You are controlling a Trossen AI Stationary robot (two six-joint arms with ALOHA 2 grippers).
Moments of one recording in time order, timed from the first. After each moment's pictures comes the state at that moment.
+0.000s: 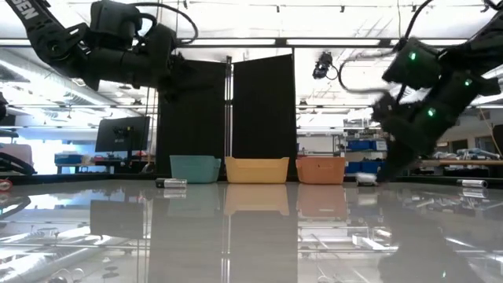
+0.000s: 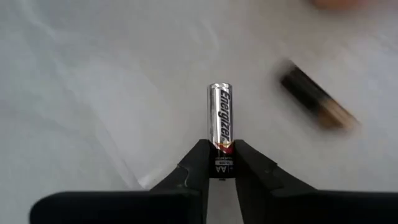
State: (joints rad) left arm 0.27 1.23 0.36 0.83 0.08 -0.07; right arm -0.18 1.17 0.29 -0.04 0.24 0.45
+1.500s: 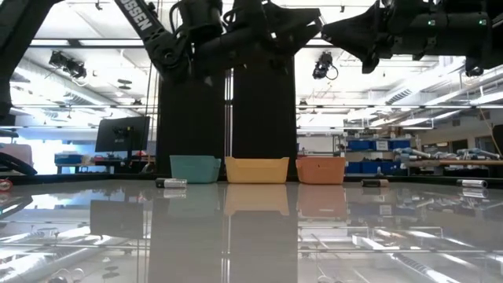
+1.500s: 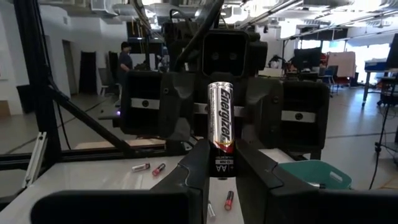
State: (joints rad) left arm 0.15 1.91 1.02 1.19 0.41 -0.16; right arm 0.13 1.17 0.29 1.03 0.30 -0.02
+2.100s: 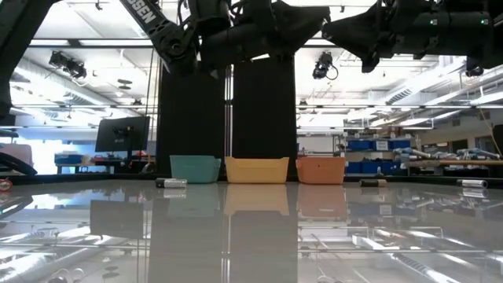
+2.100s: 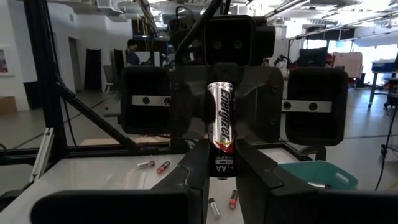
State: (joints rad) left arm 0.14 1.91 1.09 1.07 0.44 -0.08; right arm 0.13 1.17 0.29 1.03 0.29 -0.03
